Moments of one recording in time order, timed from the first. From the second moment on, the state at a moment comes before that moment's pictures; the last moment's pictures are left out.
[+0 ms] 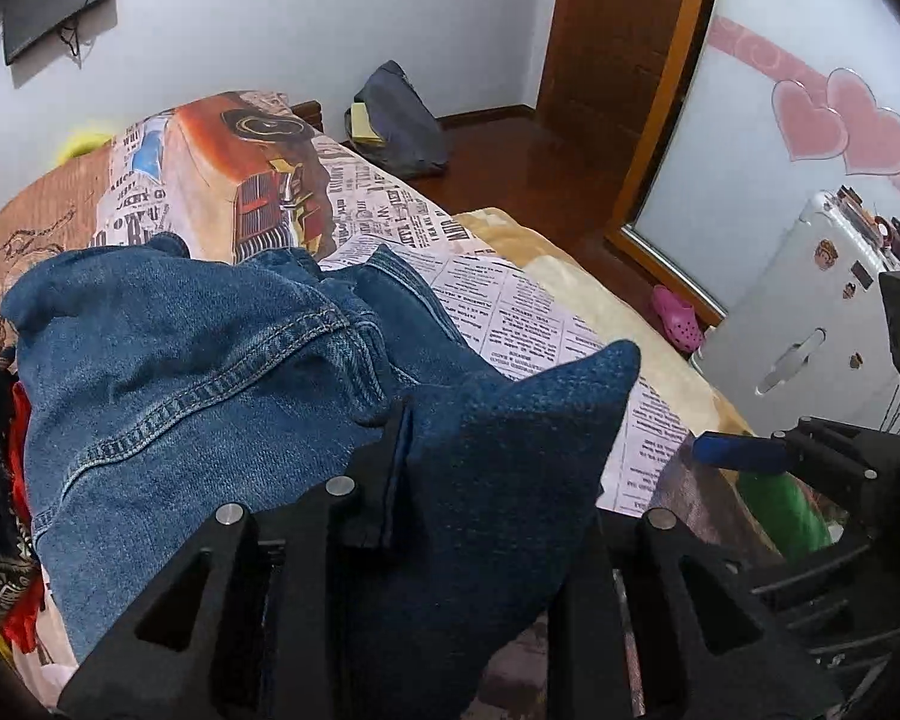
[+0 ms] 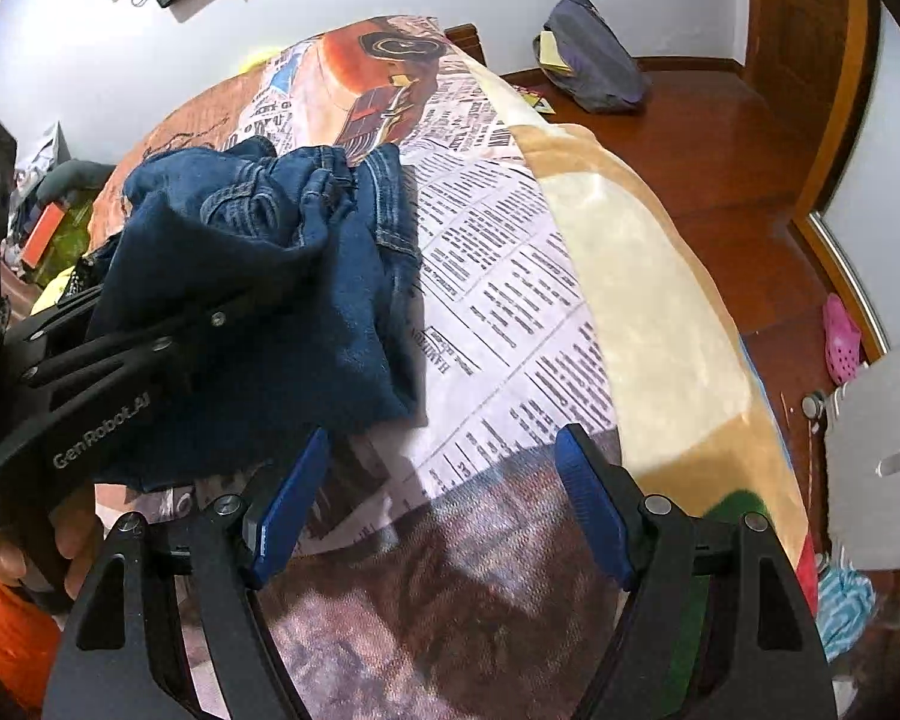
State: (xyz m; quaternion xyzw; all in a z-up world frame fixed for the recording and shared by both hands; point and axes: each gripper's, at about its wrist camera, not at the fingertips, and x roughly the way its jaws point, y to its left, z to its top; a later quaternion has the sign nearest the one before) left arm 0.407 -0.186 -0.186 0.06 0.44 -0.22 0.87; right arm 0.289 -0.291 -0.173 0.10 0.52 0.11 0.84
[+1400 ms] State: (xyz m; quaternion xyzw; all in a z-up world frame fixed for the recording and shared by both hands) left arm 0.386 0.002 -0.201 -0.03 0.46 -0.06 0.88; right arm 0.375 -0.193 -0.153 0.07 0.52 0.28 0.81
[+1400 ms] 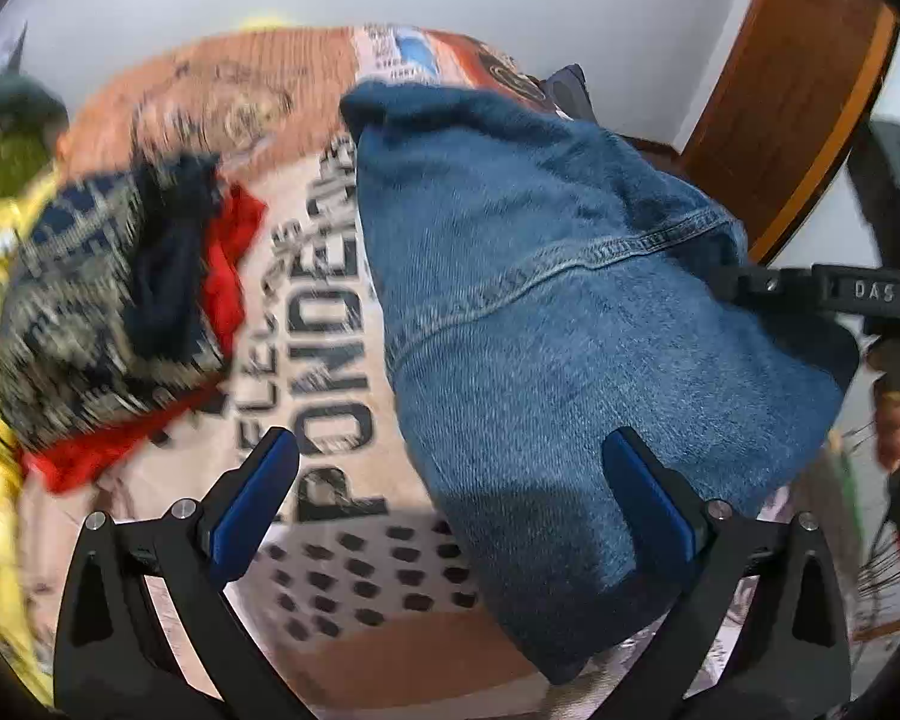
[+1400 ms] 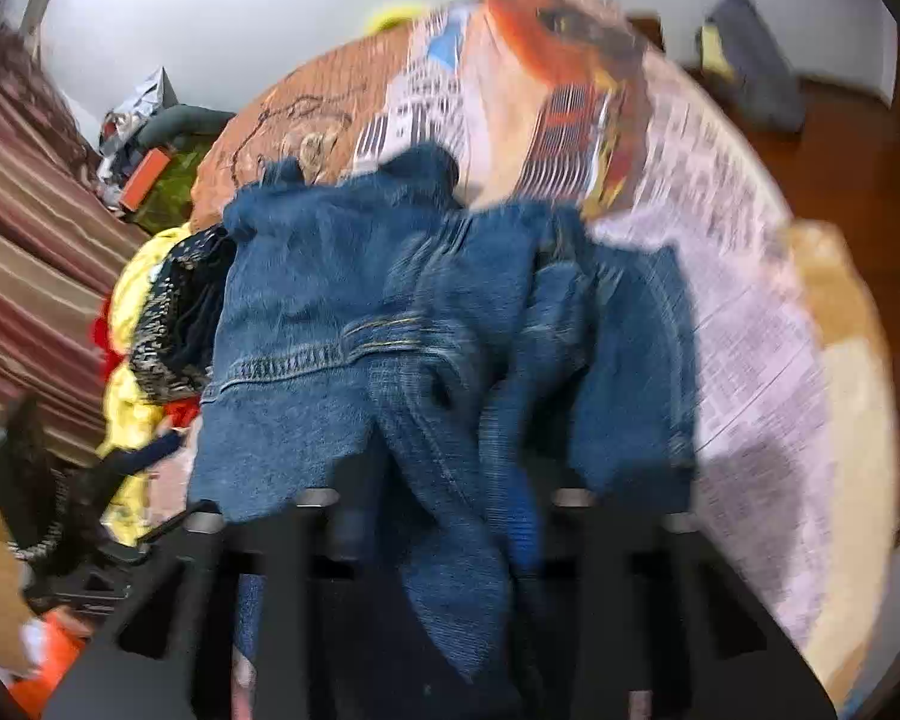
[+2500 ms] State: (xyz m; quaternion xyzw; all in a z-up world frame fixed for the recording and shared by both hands) left arm 0.422 -0.017 -0.200 -0.03 0.49 -0.10 0.87; right arm 0.381 -0.267 -0.156 0.01 0.53 0.23 0.82
